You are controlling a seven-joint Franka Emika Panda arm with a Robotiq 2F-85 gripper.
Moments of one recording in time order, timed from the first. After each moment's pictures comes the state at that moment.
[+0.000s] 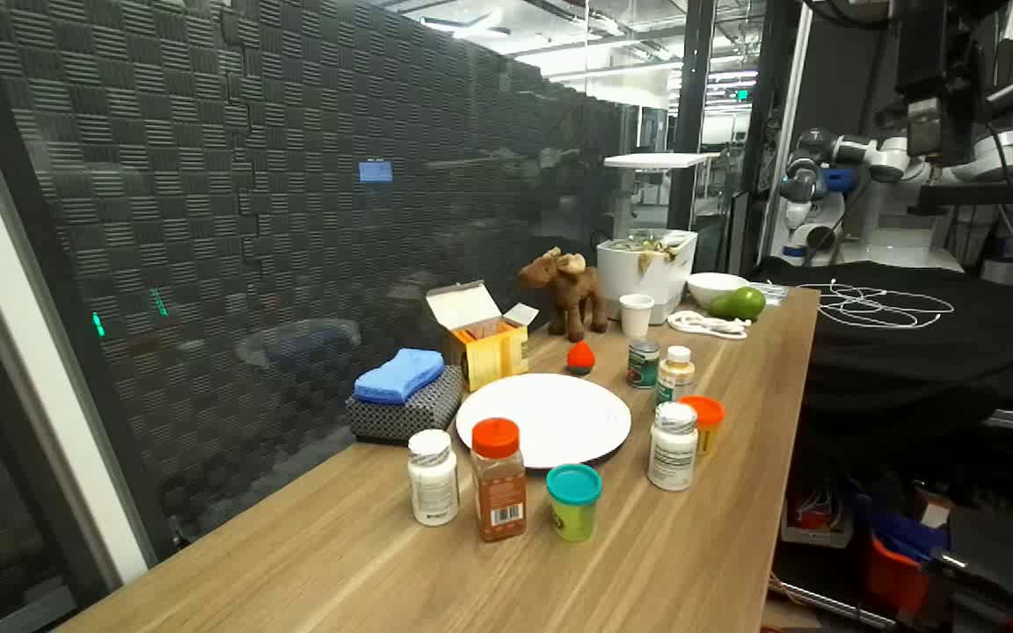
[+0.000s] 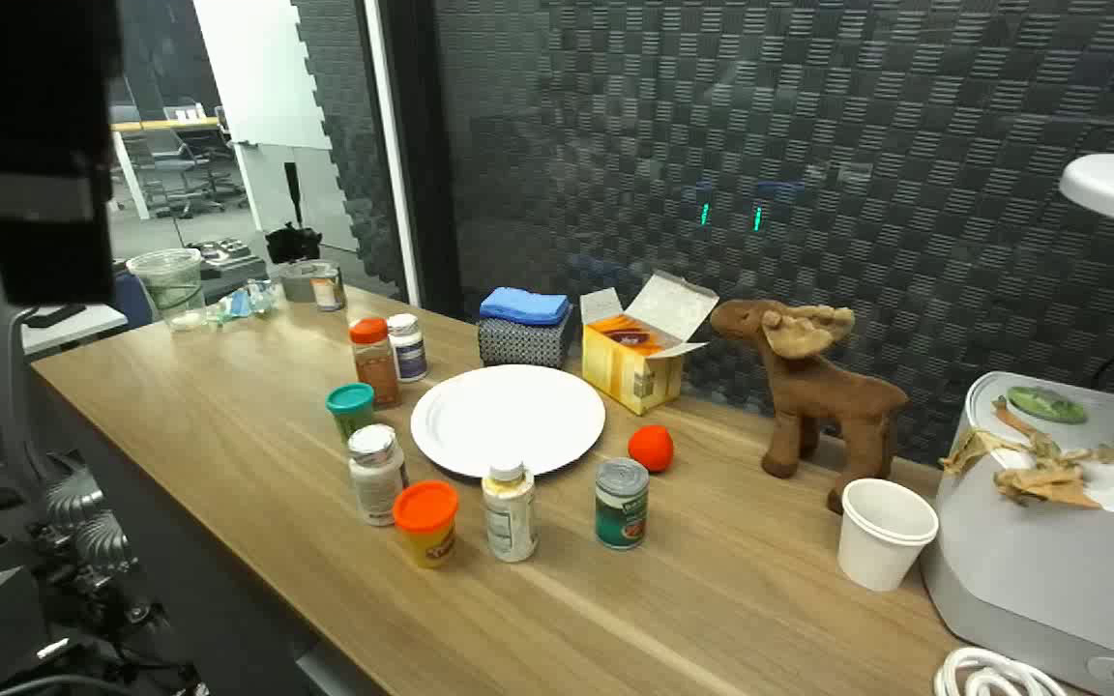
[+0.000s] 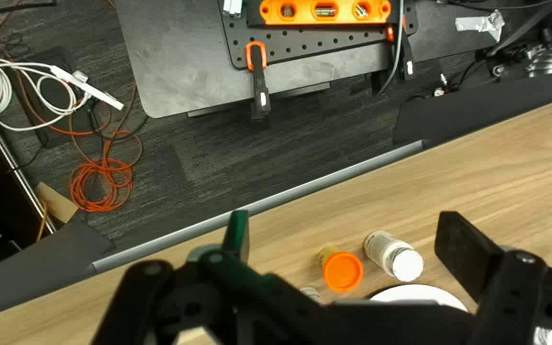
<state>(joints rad) -0.13 -0.53 -0.23 -2.28 -0.04 1.54 -0.14</state>
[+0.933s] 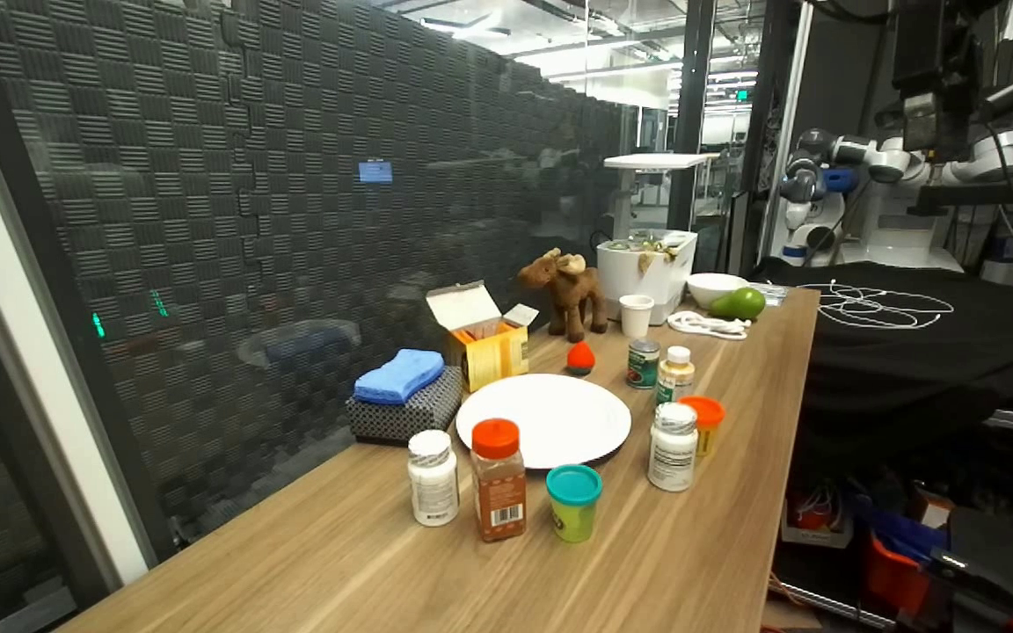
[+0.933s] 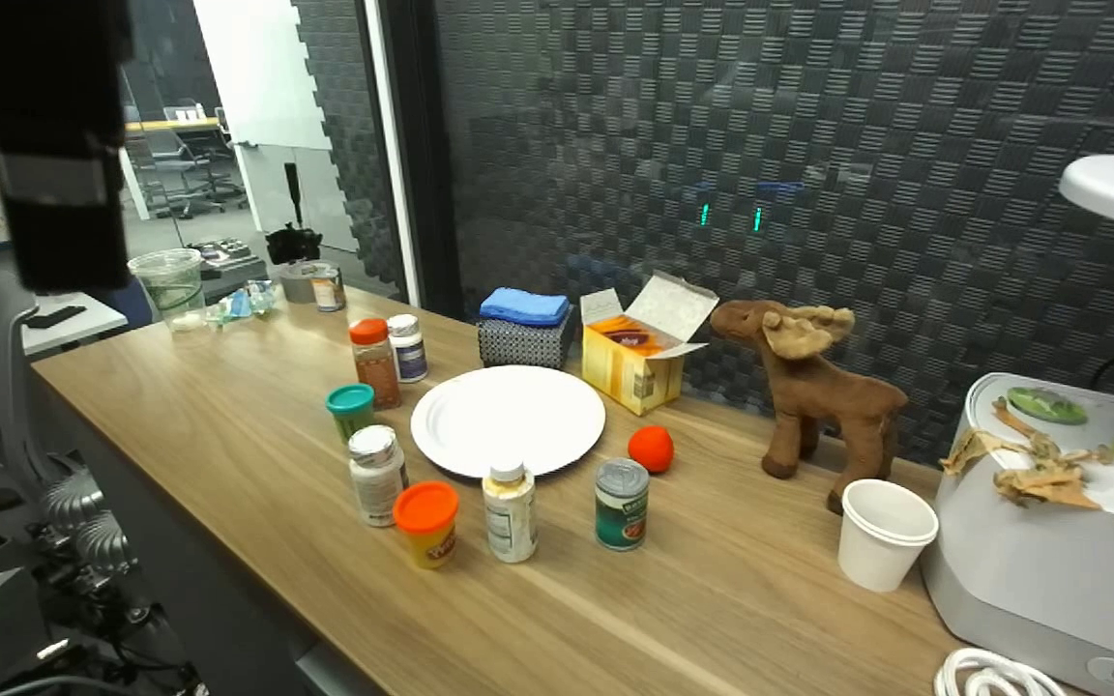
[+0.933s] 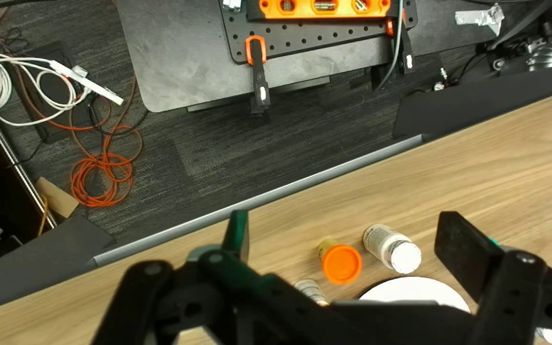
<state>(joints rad) -0.13 -0.53 -0.23 -2.28 -0.03 1.55 -0.14</state>
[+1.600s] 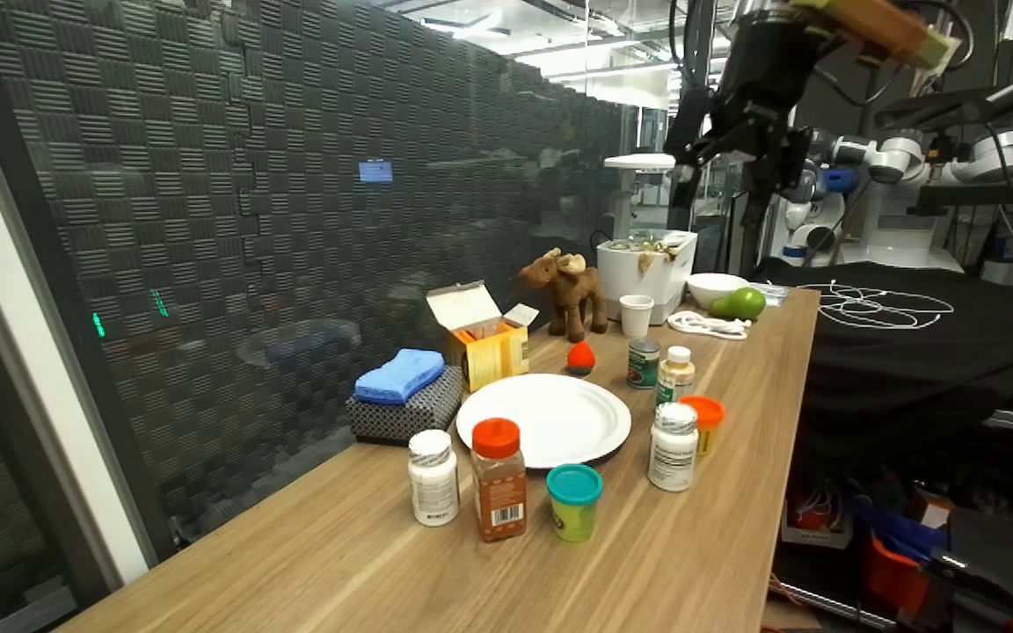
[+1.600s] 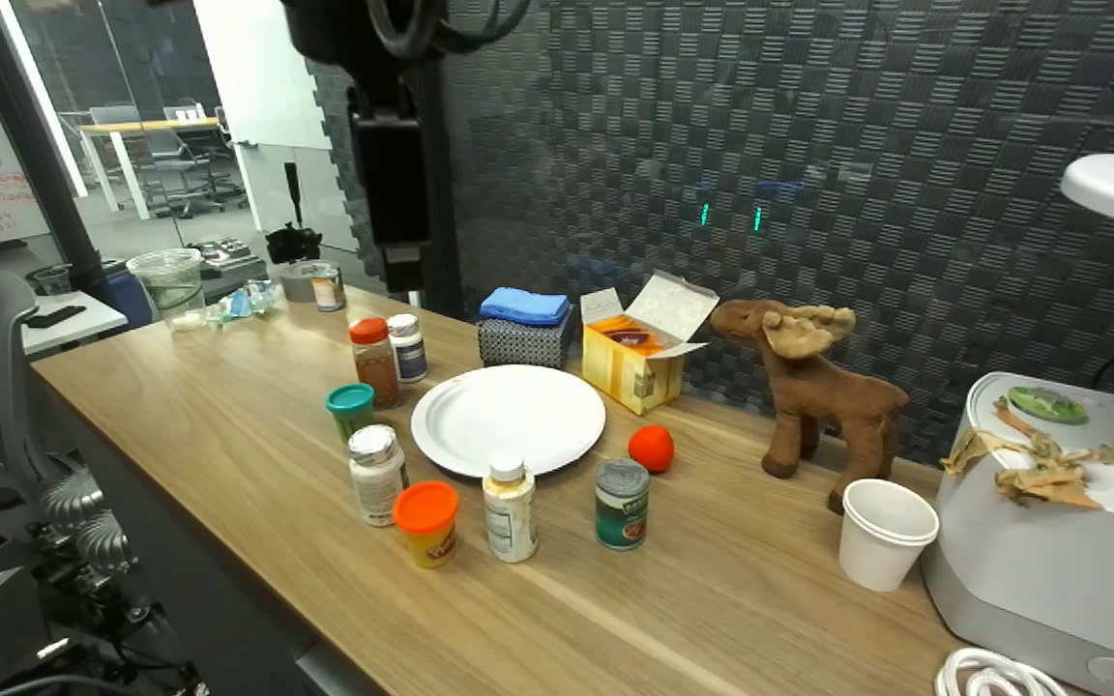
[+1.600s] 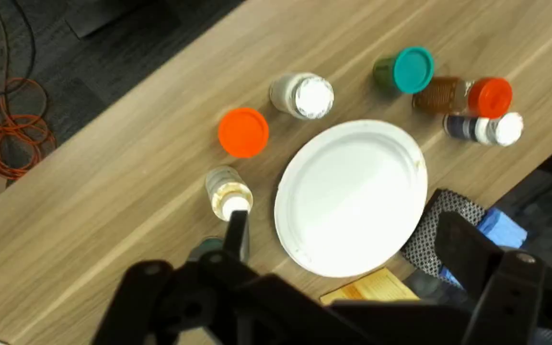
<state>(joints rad) -0.11 -0.32 -0.10 -2.31 0.24 2.06 0.18</state>
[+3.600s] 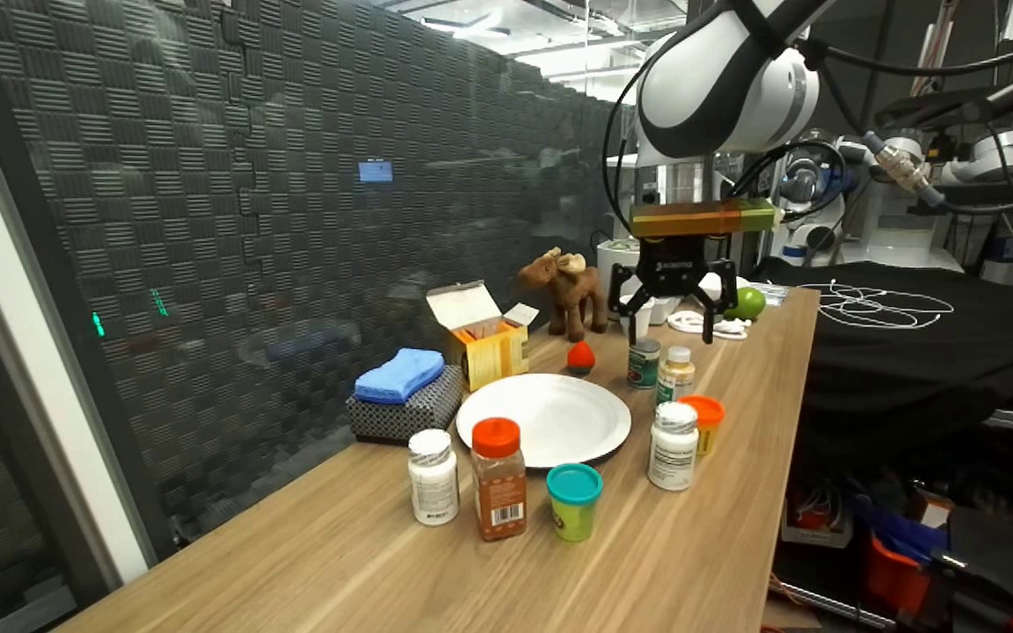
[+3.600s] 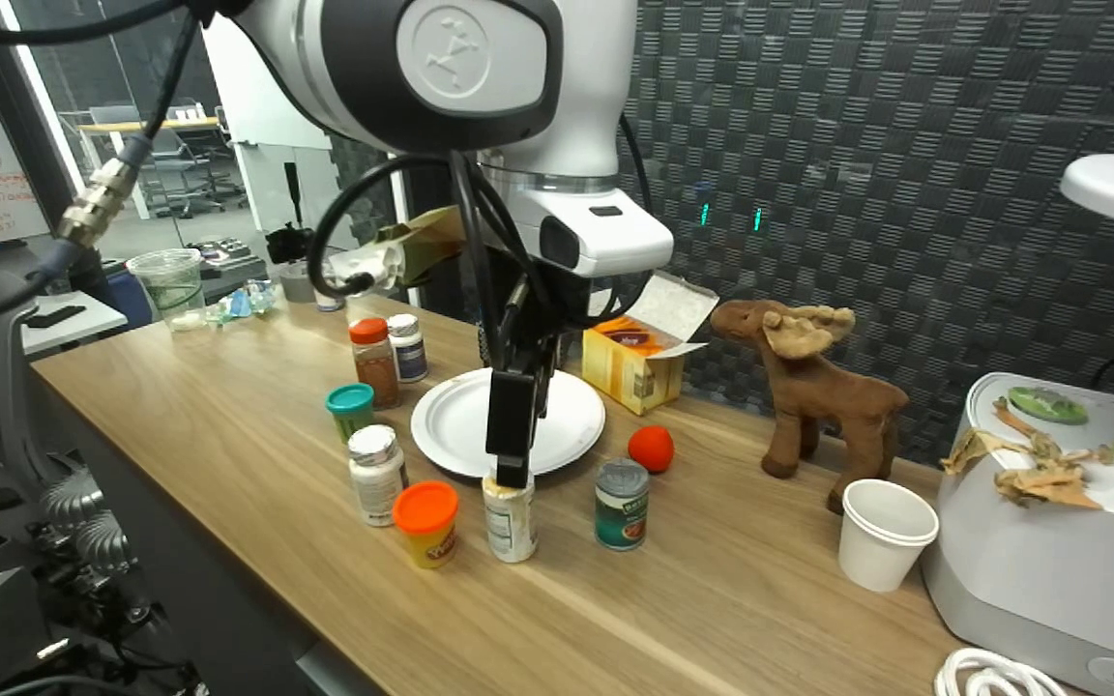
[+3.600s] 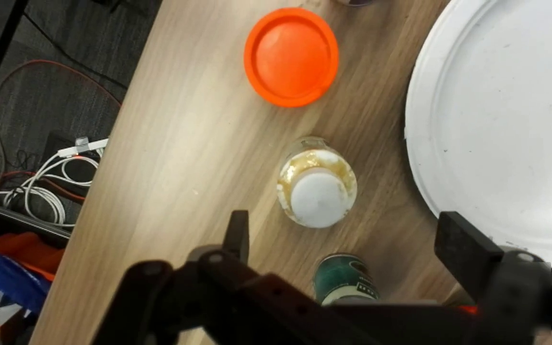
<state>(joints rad) -0.11 0.17 -0.09 -2.15 0.03 2.22 0.73</state>
